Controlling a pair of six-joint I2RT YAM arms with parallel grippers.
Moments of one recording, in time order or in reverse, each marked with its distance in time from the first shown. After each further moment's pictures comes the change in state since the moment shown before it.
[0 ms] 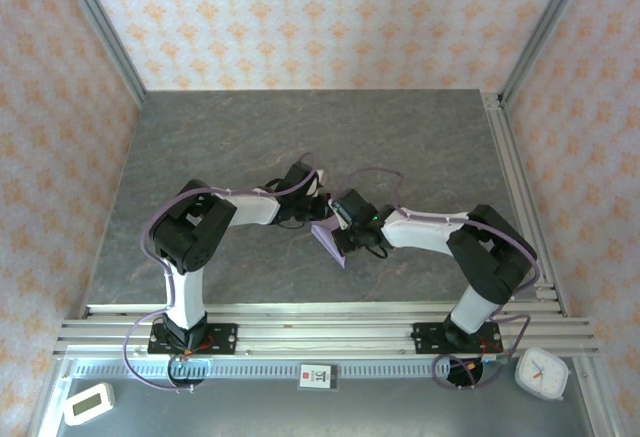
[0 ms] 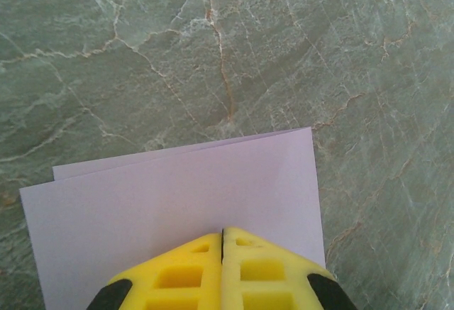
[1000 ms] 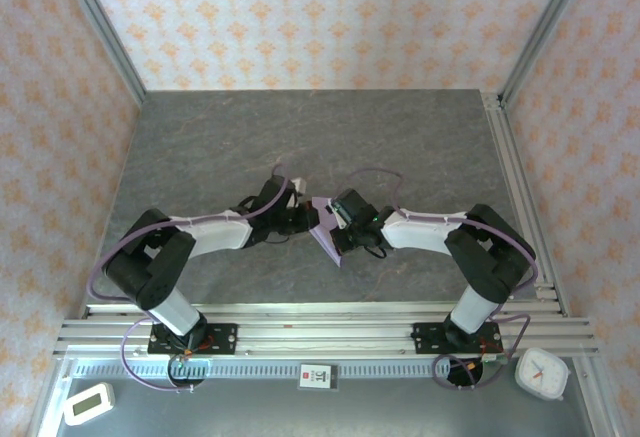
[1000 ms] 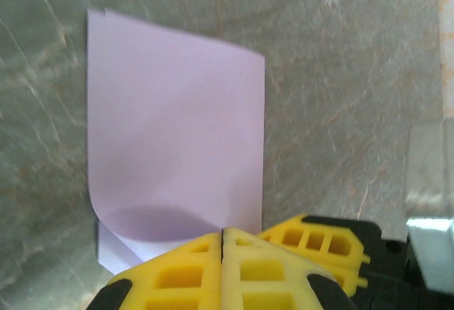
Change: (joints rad) left arm -0.016 -0.324 -0.299 0.098 0.011 -0.209; right arm 0.000 0.010 -0.016 0.068 -0.024 0.004
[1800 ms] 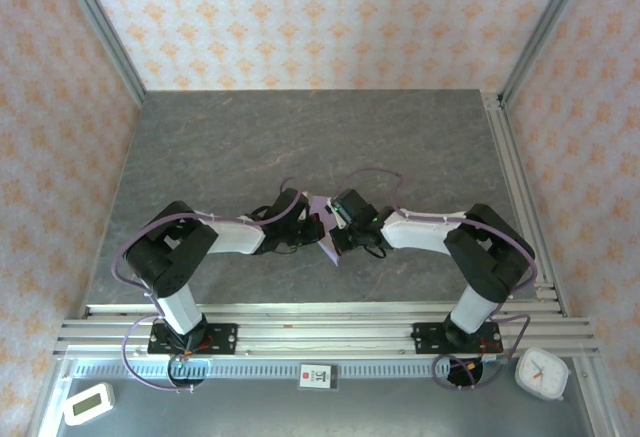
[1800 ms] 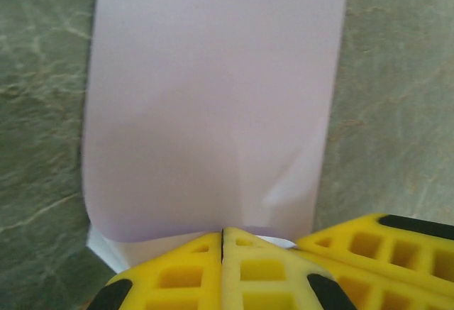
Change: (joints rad) left arm -0.064 0.120 -0.006 0.047 -0.080 -0.087; right arm 0.000 0.004 -0.001 0.010 -0.009 0.000
